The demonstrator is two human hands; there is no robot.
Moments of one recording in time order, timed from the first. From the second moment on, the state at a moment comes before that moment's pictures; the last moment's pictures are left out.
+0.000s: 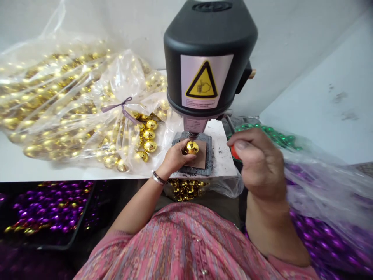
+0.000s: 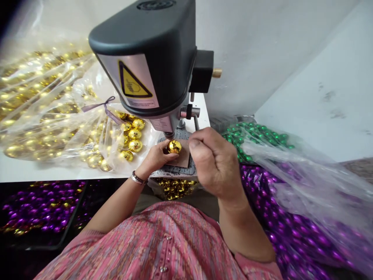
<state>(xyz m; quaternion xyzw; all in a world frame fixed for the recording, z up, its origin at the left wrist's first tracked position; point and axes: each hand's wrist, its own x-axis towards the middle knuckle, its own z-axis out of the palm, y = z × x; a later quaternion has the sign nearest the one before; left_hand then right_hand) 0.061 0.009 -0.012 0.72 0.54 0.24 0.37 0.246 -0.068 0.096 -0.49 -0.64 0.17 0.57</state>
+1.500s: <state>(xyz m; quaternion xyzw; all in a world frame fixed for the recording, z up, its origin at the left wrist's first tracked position) 0.024 -0.063 -0.013 0.75 0.47 0.28 0.36 0.220 -0.034 0.118 -0.48 -0.51 0.11 0.71</state>
